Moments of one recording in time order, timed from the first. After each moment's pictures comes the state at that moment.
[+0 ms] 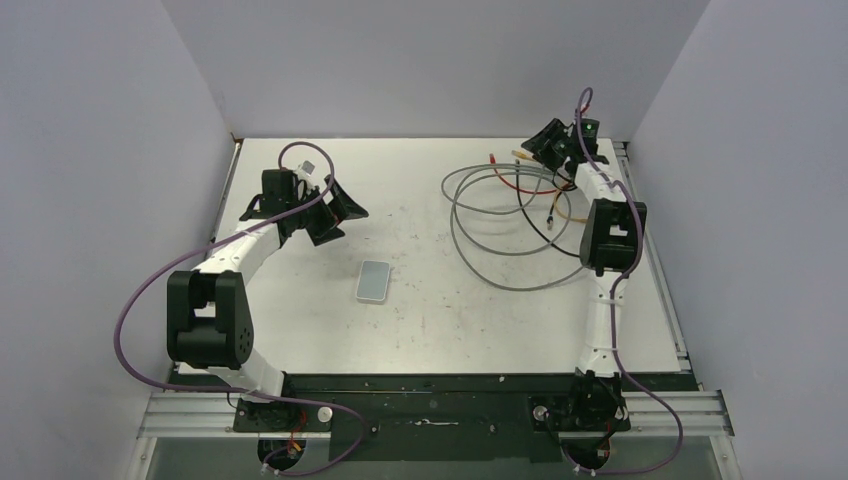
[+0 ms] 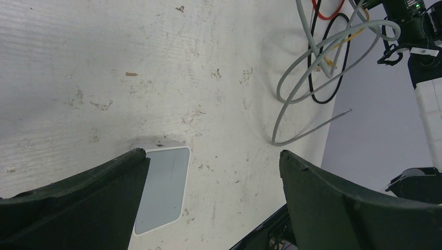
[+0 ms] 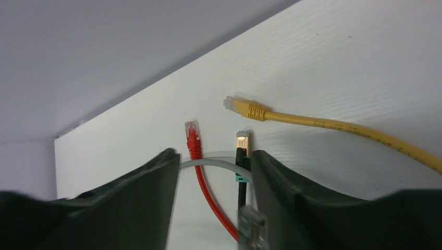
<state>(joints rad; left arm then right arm) -0.05 1.60 1.07 -0.23 0.57 -0.67 -0.08 2.54 2.14 -0.11 -0.41 0.68</state>
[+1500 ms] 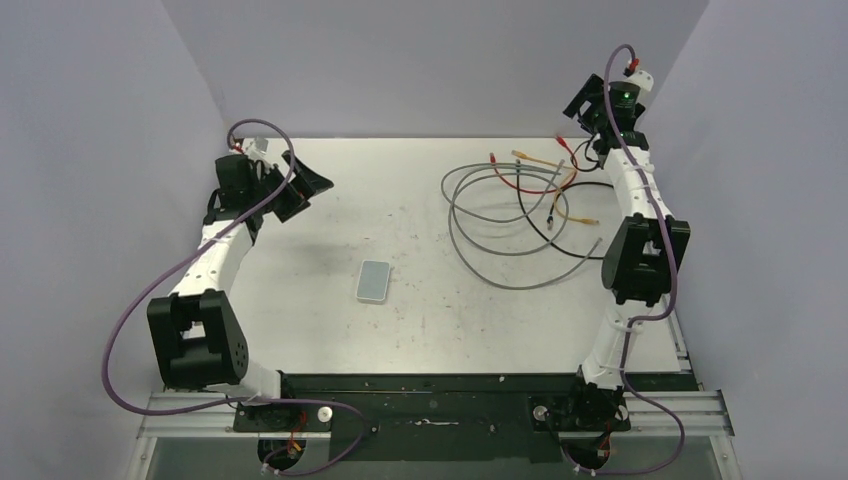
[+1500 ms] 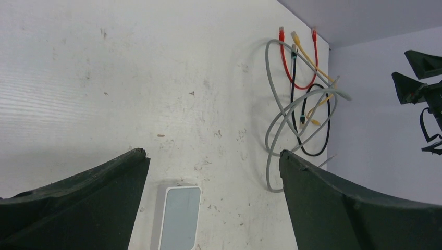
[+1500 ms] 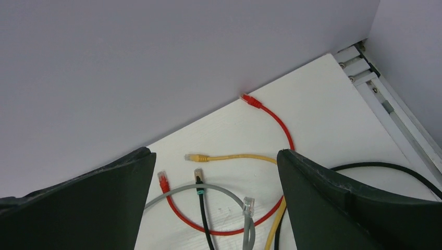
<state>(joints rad) 0.10 1.51 1.11 -0.16 0.56 -0.66 -0.09 2.10 1.96 -0.21 0.08 0.44</state>
